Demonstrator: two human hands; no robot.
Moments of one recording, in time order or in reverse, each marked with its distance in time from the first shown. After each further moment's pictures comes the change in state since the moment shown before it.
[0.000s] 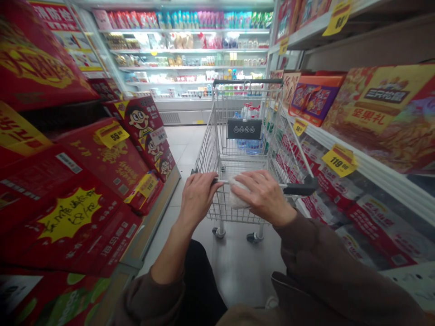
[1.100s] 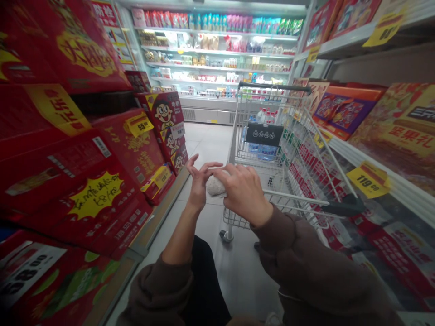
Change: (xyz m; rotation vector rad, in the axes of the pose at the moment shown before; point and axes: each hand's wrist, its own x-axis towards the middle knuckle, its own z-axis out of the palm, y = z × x) left_hand -0.002 -0.052 0.015 -1.407 0.346 -0.376; right_hand 0.113 -0.070 0.016 0.123 -0.171 0.196
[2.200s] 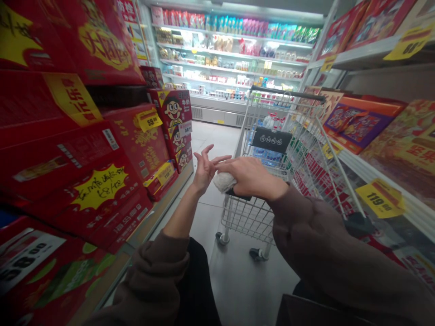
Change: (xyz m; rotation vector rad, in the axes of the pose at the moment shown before) left_hand 0.056 -0.022 -0.023 -0.277 -0.050 -0.215; right_hand 0.059 0.039 -0.003 0.023 -0.275 -0.283
